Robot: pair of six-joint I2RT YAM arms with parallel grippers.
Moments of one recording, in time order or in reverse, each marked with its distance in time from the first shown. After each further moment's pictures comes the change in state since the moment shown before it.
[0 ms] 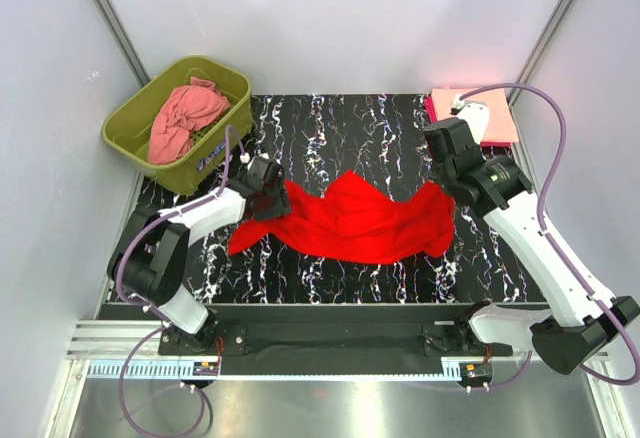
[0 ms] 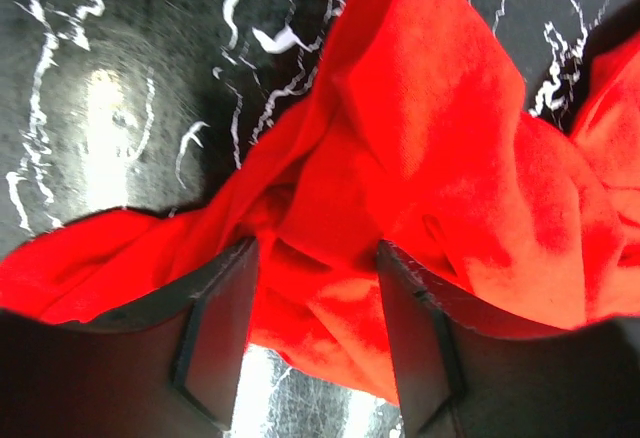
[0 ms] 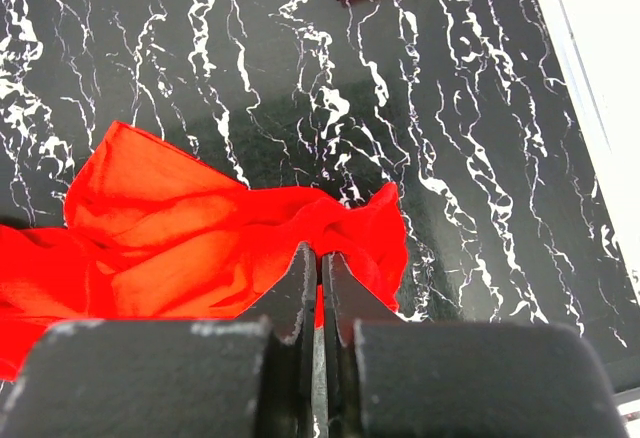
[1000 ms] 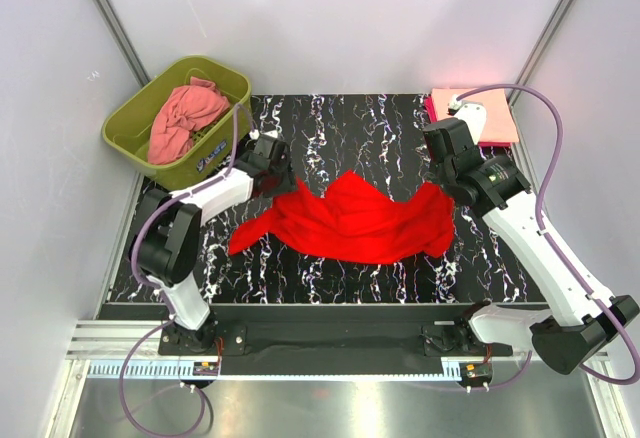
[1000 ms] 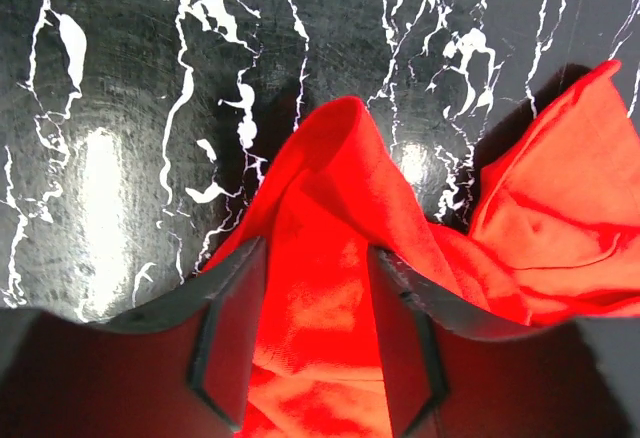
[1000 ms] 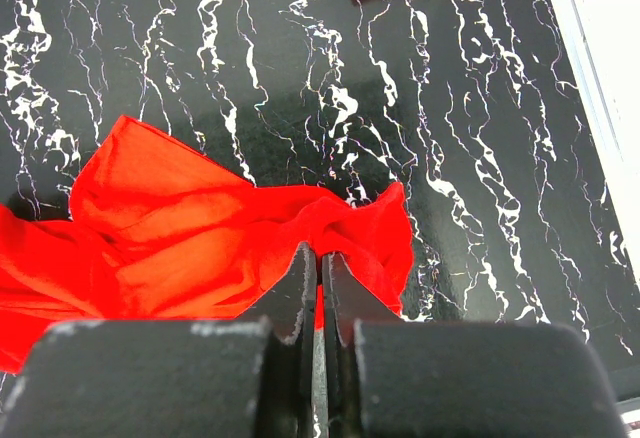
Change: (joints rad) left arm 0.023 0.142 0.206 0.039 0.020 0.086; right arm -0.001 0.000 -0.014 0.023 -0.024 -0.018
